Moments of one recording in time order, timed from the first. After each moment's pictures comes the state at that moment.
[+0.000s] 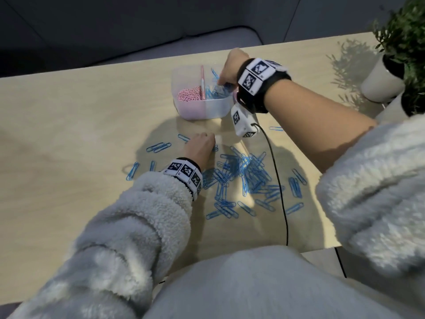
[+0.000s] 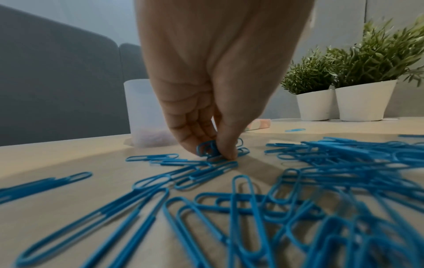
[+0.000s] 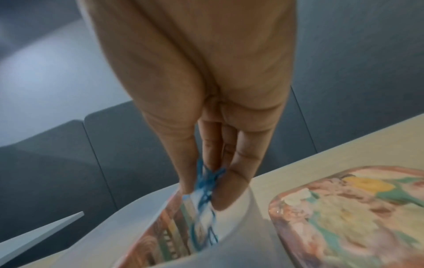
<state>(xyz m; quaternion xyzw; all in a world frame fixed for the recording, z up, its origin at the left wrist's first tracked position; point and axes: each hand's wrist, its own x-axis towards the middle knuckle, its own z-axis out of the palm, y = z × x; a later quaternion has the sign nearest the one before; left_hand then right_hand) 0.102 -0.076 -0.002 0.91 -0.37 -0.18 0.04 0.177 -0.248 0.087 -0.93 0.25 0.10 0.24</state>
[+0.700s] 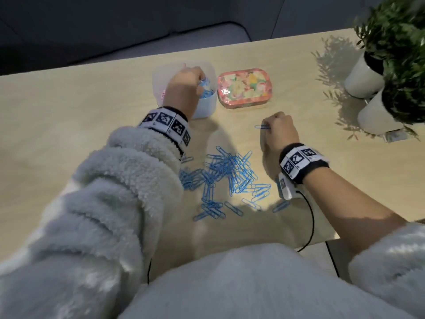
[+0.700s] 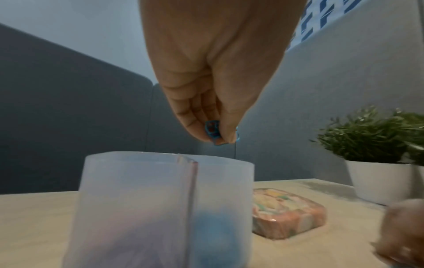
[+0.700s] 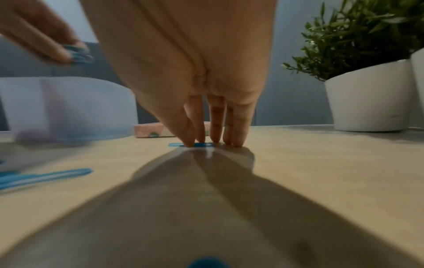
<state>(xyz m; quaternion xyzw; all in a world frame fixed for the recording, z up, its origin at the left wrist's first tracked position) 0.164 -0.129 0.071 0.92 -0.31 -0.04 0.23 0.007 -0.307 -0.005 -0.94 0.30 0.05 0.19</state>
